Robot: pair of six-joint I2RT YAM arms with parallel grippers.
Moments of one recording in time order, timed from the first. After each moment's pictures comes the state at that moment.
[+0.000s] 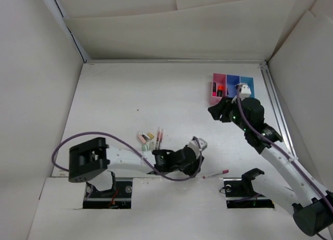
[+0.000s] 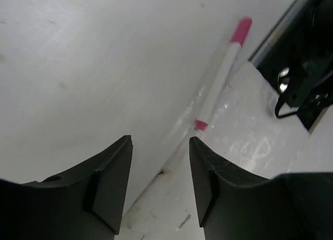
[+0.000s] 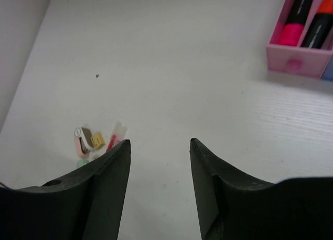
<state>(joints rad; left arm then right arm) -1.35 1.45 0.73 0.05 -0.20 -0.60 0.43 0.87 0.73 -0.22 -0.09 0.48</state>
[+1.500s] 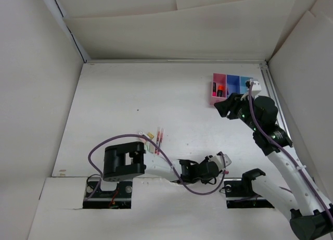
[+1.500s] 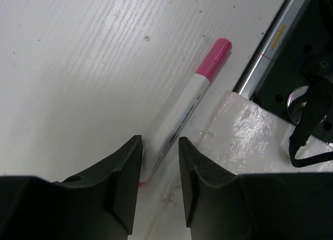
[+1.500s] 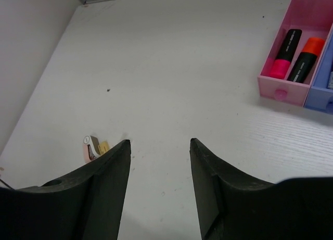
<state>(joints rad) -1.52 1.87 1.00 0.10 -0.32 -0.32 0.32 0.79 0.84 -0.28 -0.16 0.41</state>
